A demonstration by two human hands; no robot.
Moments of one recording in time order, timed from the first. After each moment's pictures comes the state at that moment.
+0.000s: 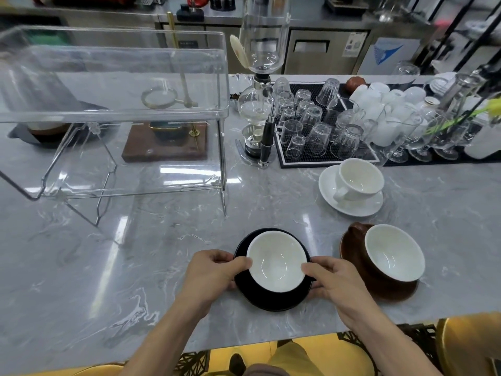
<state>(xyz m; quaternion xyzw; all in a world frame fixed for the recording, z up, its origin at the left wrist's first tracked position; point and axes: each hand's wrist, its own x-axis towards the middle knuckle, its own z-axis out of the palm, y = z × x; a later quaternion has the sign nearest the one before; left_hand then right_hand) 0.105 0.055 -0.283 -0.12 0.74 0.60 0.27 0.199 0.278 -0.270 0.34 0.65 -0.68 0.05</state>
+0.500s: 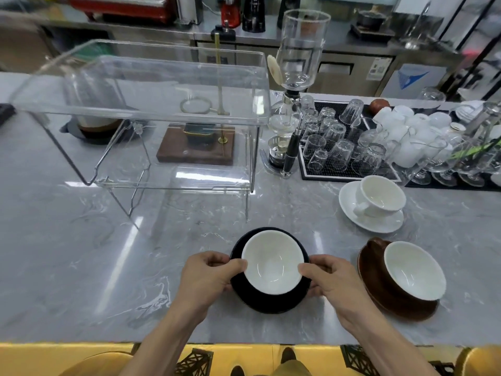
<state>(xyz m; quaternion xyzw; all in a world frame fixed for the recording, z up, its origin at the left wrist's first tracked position) 0.119 0.017 -0.270 -0.13 0.73 0.65 0.19 0.184 0.245 -0.244 0.29 0.70 -0.65 0.05</state>
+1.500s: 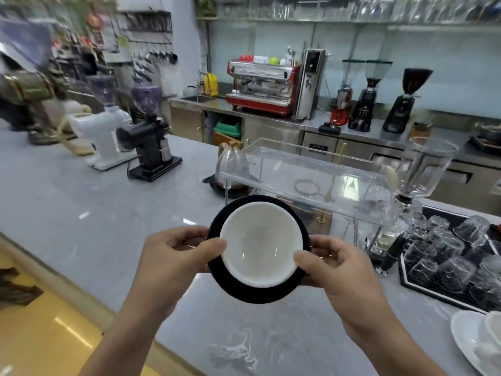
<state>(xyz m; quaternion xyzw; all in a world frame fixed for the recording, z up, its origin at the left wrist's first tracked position) 0.147 -0.141 -0.094 -0.10 0.67 0.72 -0.17 0.113 0.089 -0.093 -0.05 0.71 -0.70 0.02</state>
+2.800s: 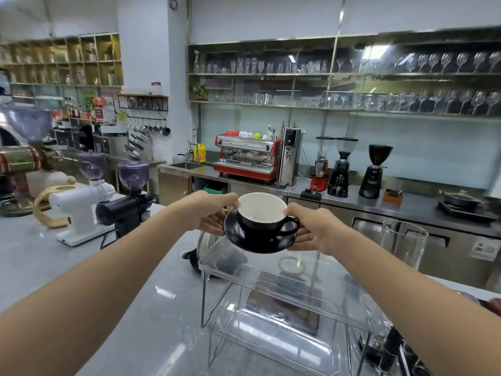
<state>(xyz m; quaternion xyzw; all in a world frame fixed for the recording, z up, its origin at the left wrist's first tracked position) -0.089 -0.160 0.047 -0.12 0.82 0.56 0.01 -0.095 0.080 0.038 0.02 0.77 -0.63 0.09</state>
